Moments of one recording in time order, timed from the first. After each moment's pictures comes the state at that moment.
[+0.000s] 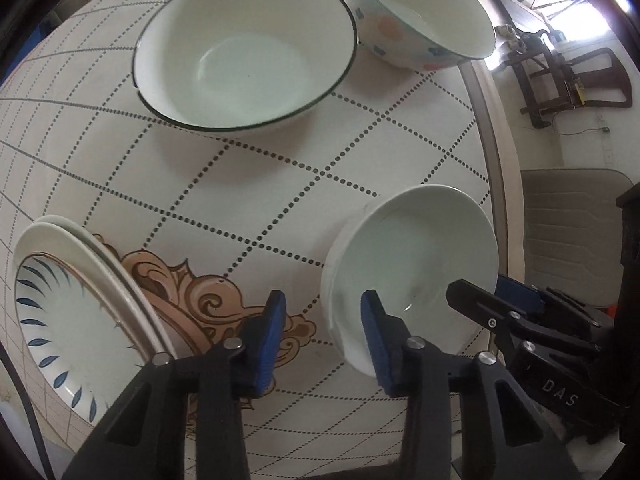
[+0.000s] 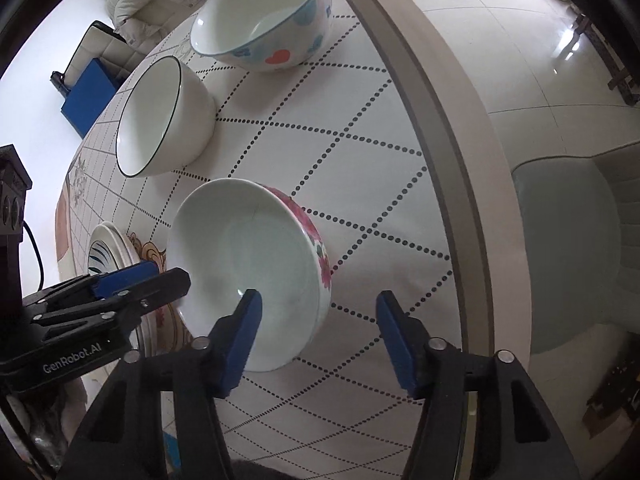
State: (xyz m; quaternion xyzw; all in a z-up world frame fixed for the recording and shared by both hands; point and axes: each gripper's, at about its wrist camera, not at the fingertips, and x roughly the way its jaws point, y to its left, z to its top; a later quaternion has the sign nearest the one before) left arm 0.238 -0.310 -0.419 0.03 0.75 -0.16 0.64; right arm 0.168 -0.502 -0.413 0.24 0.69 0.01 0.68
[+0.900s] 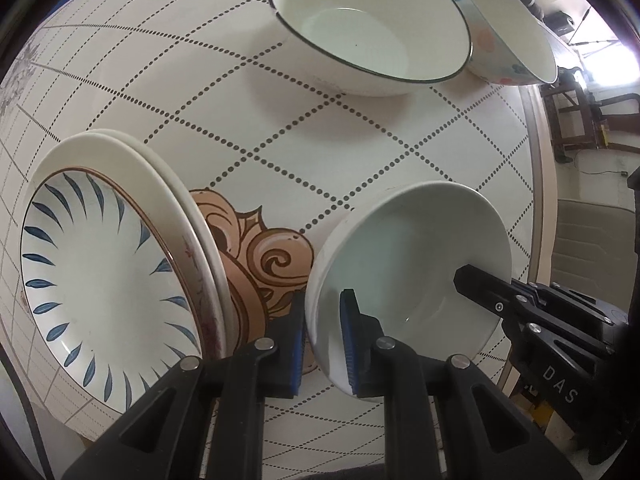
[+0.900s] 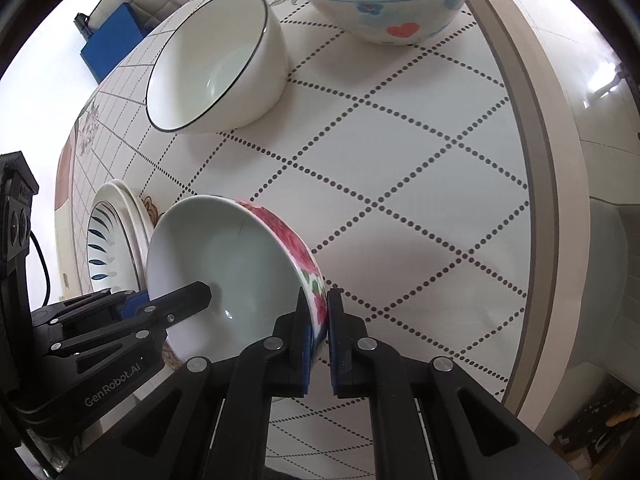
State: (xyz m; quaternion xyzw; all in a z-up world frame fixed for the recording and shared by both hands) left arm 0.213 -0.234 -0.416 -0.01 0.76 -0.09 0.65; right arm 0.203 -0.427 -0.421 0.17 0.72 0.08 0.67
